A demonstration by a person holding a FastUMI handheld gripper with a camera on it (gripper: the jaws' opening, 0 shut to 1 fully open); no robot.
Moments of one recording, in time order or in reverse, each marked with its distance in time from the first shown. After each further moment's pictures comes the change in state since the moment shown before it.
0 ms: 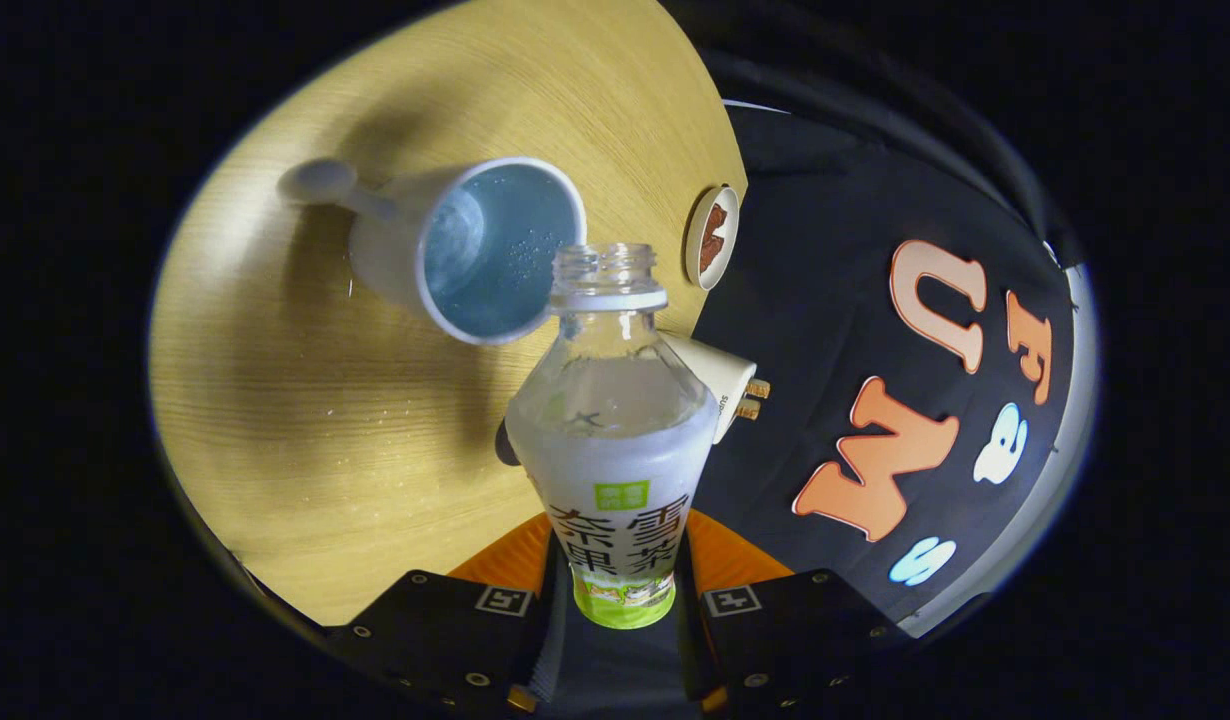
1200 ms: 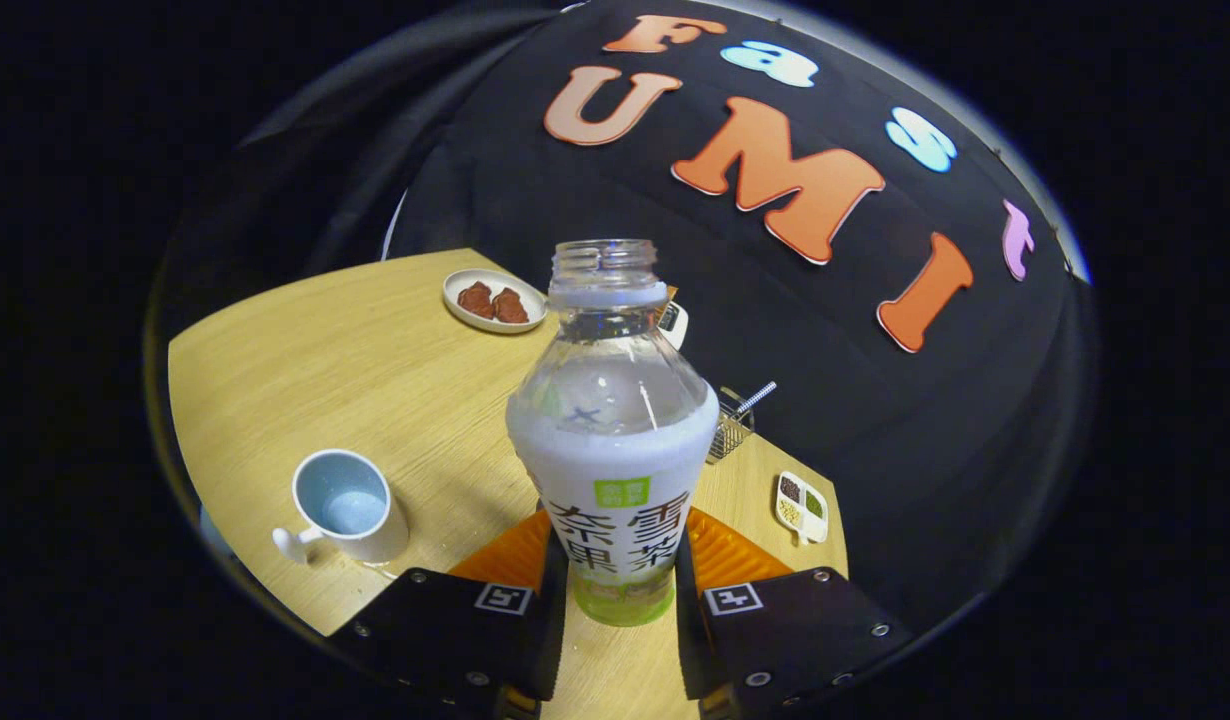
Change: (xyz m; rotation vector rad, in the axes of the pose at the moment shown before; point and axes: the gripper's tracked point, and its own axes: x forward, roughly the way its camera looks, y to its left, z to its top) arm 0.004 -0.015 -0.054 1.354 -0.138 0.110
